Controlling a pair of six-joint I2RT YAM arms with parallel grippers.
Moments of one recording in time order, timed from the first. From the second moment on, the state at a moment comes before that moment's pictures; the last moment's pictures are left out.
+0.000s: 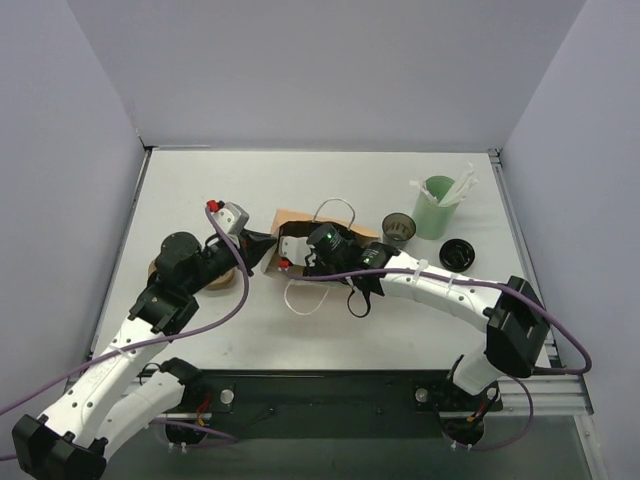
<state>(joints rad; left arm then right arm) -0.49 0.80 0.71 0.03 0.33 -0.13 0.96 1.55 1.16 -0.41 0.43 -0.77</state>
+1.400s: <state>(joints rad) -0.50 0.48 0.50 0.00 0.38 -0.28 1.04 1.43 0.91 -0.19 0.45 -0.88</state>
